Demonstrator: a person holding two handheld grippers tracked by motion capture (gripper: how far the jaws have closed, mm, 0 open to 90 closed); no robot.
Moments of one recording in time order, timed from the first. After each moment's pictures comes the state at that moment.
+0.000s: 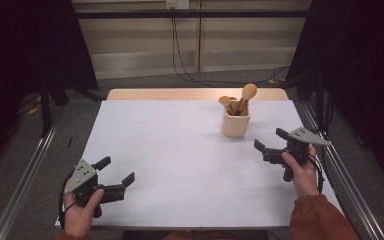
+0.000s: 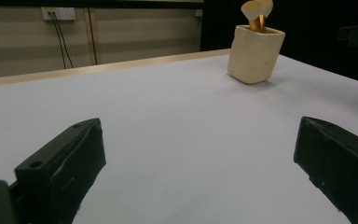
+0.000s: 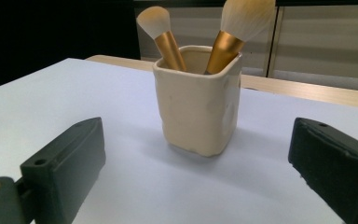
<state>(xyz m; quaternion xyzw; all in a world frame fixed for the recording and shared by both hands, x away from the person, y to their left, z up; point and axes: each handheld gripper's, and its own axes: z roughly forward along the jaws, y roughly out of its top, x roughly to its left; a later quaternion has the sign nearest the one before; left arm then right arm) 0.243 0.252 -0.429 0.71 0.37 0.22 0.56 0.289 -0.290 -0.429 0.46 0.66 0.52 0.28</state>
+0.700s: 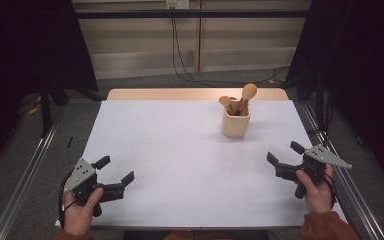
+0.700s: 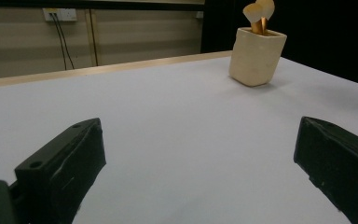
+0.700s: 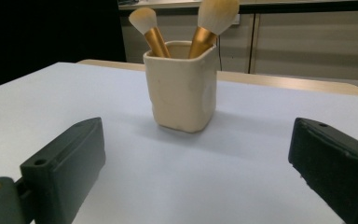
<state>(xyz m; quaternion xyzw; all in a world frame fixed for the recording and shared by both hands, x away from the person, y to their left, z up) 0.245 0.252 -0.429 0.71 0.37 0.23 0.56 0.237 -0.310 -0.435 0.48 0.63 0.52 0.31</state>
